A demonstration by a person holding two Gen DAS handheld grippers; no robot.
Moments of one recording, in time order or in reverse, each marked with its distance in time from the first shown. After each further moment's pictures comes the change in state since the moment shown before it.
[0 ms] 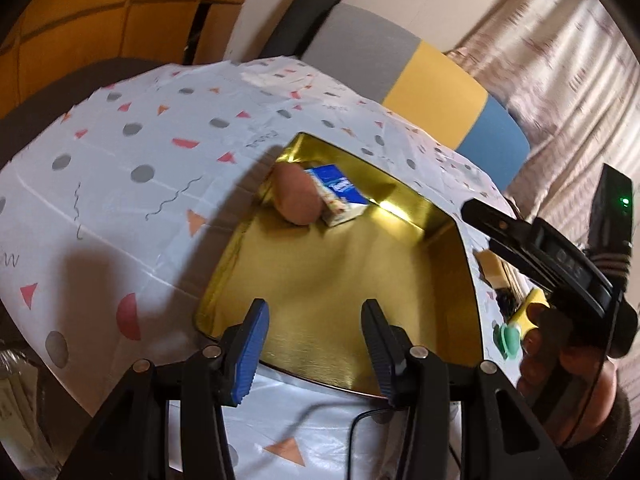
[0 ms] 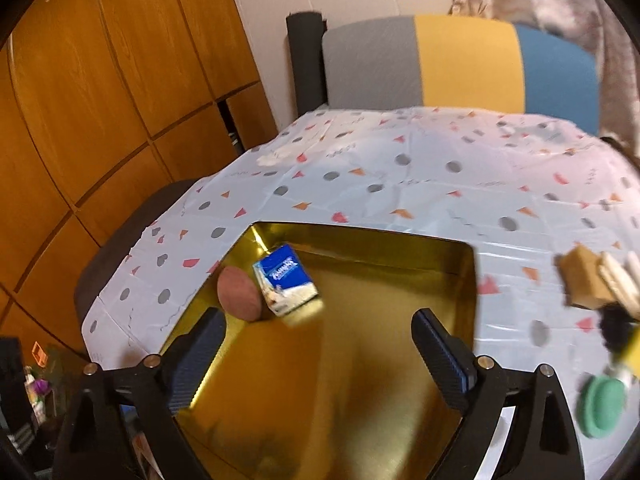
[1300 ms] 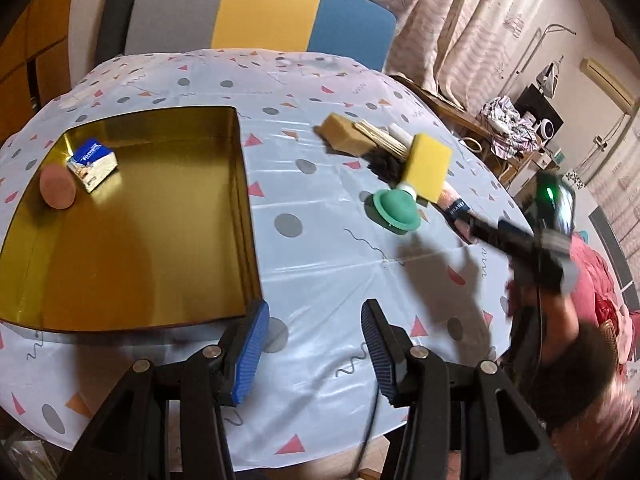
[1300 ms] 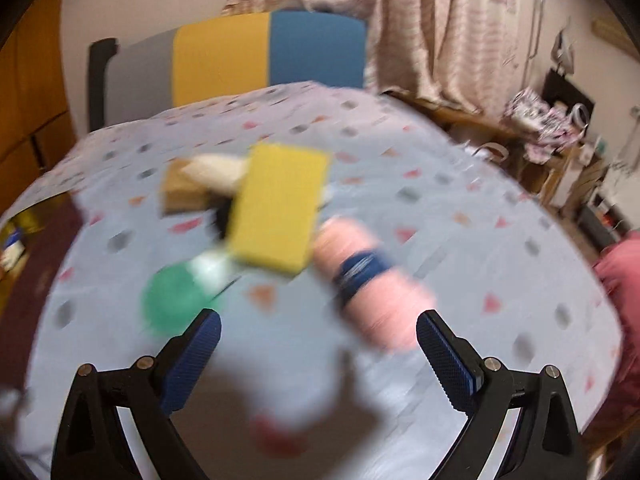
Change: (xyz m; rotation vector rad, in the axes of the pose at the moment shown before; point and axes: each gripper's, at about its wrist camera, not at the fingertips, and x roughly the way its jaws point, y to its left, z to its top) left arm 0.023 -0.200 -0.096 0.453 0.213 -0.174; right arm -0.148 -0.307 -0.131 0.208 -0.029 -0.637
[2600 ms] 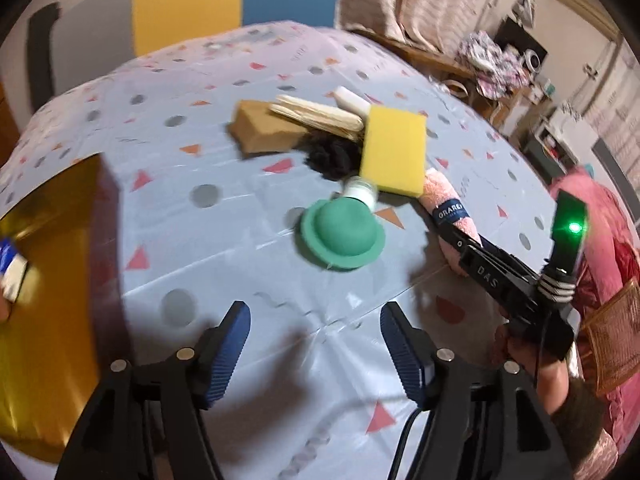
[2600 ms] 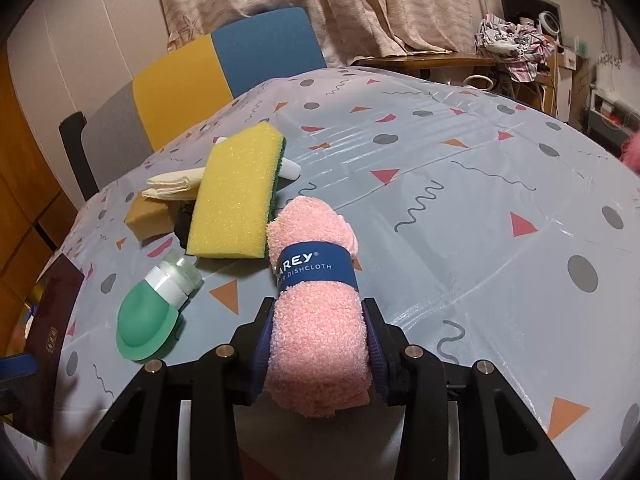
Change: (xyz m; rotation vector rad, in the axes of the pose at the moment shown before) left arm 0.113 -0.099 0.072 0.220 0.147 0.034; right arm 0.041 -0.041 -0.044 0.323 0.000 0.154
